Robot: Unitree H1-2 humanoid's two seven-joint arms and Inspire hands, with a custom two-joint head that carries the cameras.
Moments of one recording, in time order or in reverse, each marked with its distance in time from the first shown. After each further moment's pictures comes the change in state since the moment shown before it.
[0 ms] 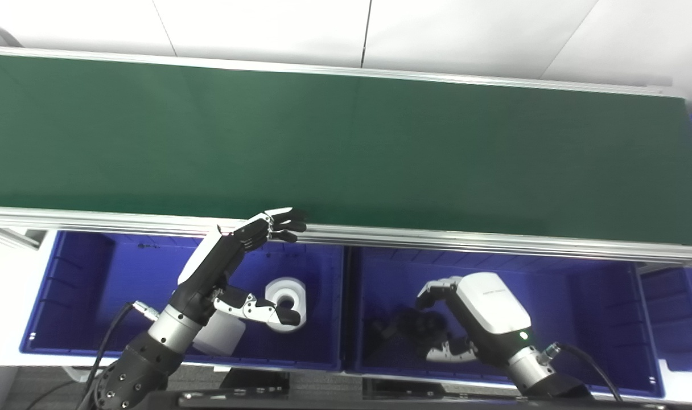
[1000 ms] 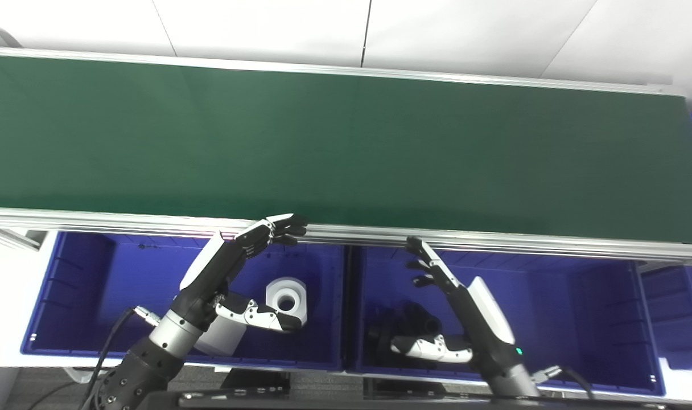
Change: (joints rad) left arm 0.018 -0.013 0.007 0.023 0.025 -0.003 -0.002; right arm 0.070 0.225 -0.081 0.118 0.517 -0.290 -0.148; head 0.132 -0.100
